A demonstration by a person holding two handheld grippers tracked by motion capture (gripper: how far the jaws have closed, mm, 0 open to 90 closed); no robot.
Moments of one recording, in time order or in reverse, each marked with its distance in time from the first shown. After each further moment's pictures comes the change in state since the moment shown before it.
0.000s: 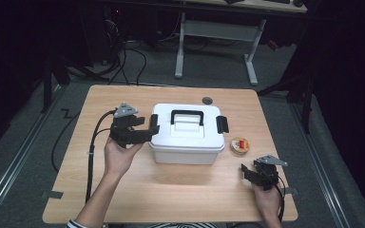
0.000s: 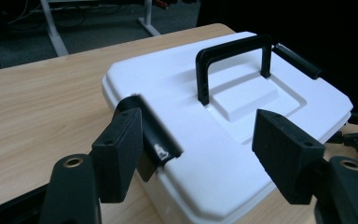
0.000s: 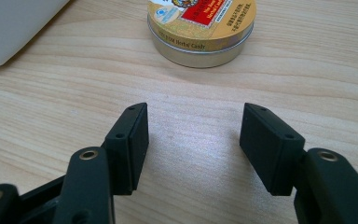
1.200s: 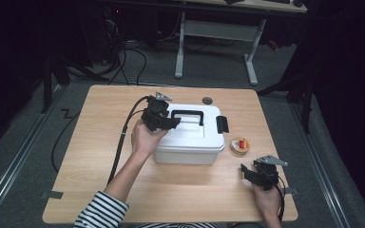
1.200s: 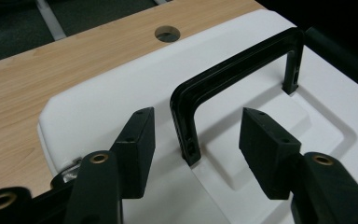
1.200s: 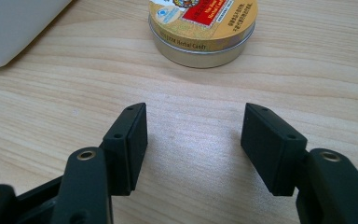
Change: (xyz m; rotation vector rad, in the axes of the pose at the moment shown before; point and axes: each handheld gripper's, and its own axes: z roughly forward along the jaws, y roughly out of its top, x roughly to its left) left arm -0.018 0.038 0.085 0.183 0.031 0.057; right arm 0.000 0.000 0.000 0.000 0.008 0.004
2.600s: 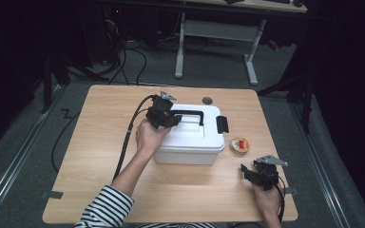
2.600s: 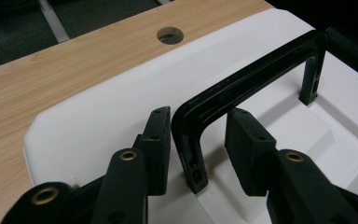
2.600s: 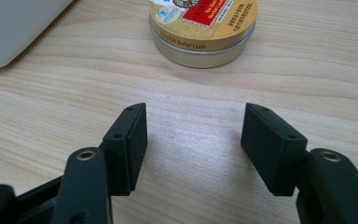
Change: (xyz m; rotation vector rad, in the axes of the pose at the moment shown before) left arm -0.002 0.004 0.017 -0.002 0.020 0.023; right arm 0.000 0.000 0.000 0.000 0.003 0.000
